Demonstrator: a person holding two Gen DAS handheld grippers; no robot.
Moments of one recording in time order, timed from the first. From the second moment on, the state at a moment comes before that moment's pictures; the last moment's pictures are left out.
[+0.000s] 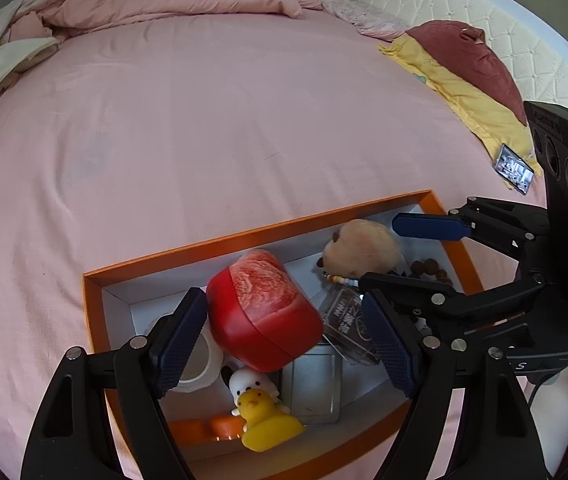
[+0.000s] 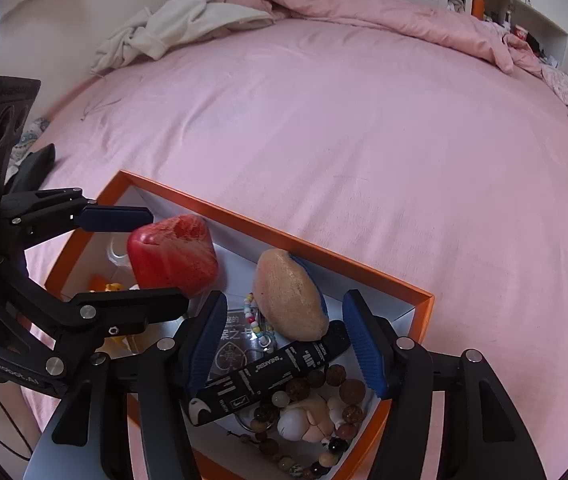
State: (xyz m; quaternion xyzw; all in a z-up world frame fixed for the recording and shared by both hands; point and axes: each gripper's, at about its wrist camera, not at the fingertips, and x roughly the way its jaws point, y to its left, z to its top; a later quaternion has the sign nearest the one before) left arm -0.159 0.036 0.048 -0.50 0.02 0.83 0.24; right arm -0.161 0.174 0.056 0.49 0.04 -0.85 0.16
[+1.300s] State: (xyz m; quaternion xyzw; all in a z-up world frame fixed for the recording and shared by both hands) left arm -0.141 -0.007 0.083 -0.48 -0.07 0.84 0.25; right arm -0.134 0.189 0.079 0.45 -0.01 -0.88 0.15
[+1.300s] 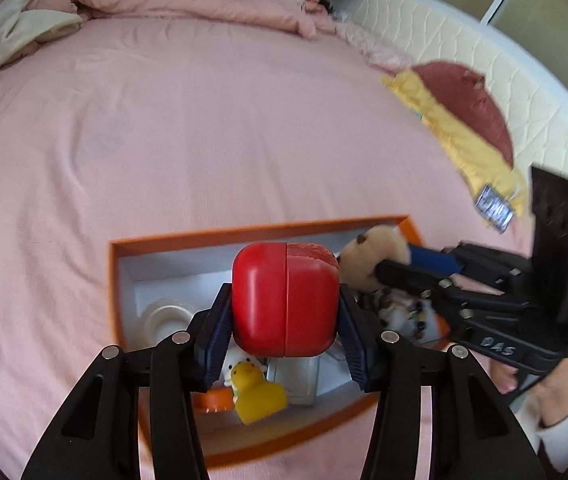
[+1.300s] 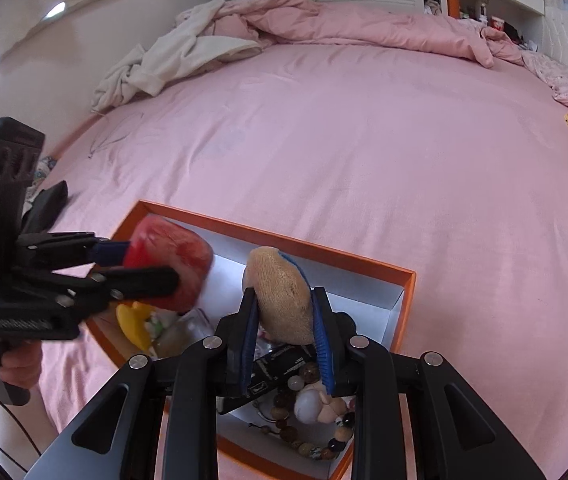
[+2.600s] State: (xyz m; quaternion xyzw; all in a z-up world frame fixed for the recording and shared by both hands) left arm -0.072 -0.219 0.029 -0.52 -0.13 0.85 -0.01; right arm -0.104 -0.055 0.040 0.44 0.06 -0.87 0.23
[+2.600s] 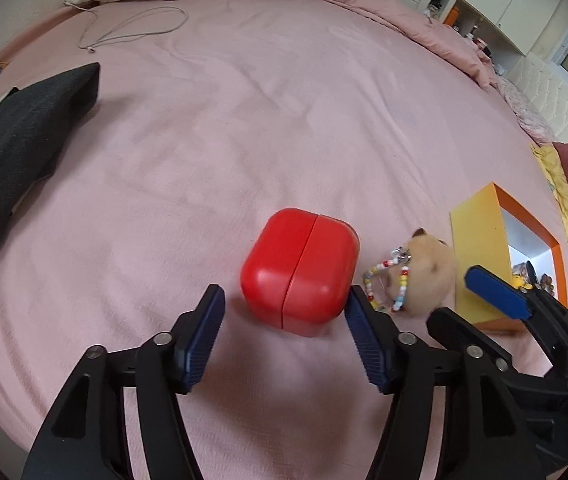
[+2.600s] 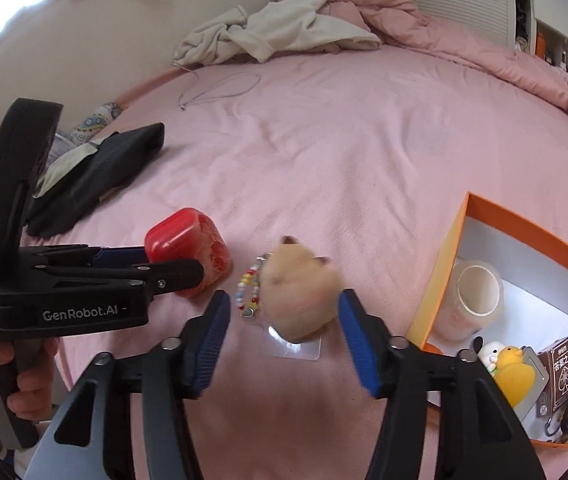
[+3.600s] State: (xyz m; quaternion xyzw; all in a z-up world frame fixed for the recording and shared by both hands) left arm -0.132 -0.025 0.092 -0.51 -0.02 0.84 0.19; right arm -0.144 0.190 0.098 0.53 -0.06 -0.83 0.14
